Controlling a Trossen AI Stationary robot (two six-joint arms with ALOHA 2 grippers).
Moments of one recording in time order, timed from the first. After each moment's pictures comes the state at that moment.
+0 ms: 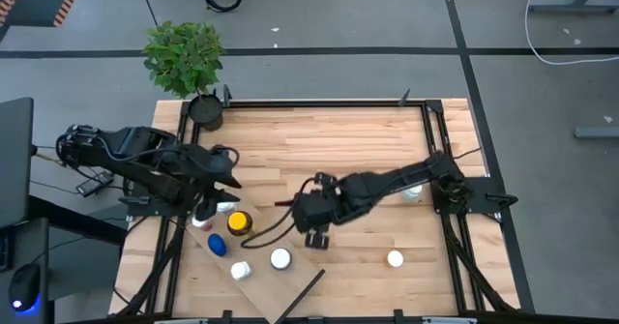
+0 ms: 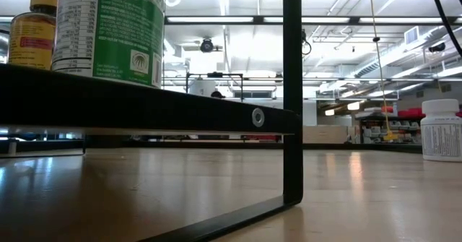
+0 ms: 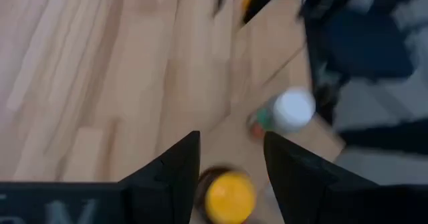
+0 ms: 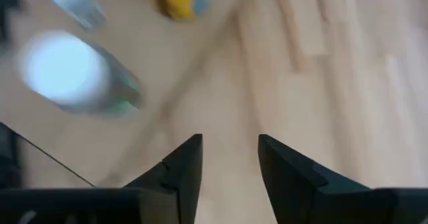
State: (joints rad) left arm -0.26 1.07 1.37 -1.06 -0.05 -0.37; right arm 0.32 2.10 2.25 -1.32 0.28 0.42
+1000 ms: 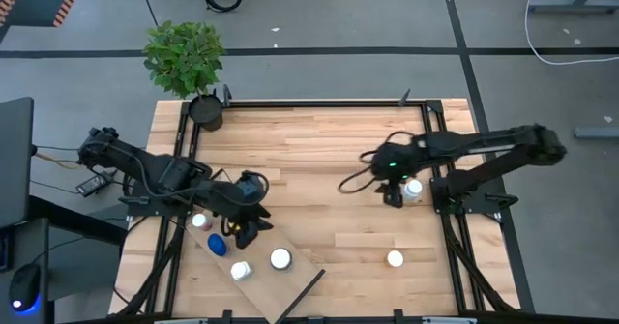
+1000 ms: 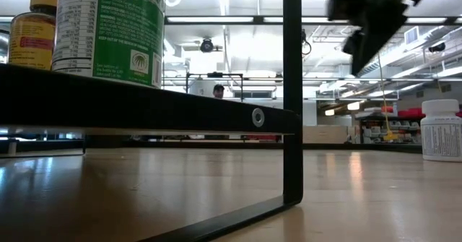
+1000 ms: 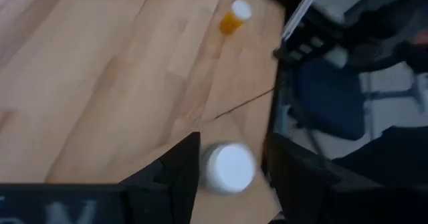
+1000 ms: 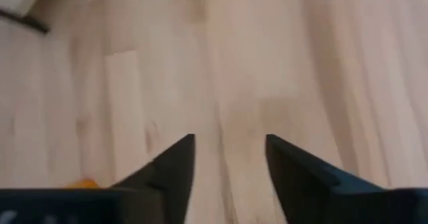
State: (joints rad) left arm -0.42 1.31 1.37 -0.77 -0.14 -0.81; right arm -0.01 1.13 0.92 -0.89 -0.07 0.22
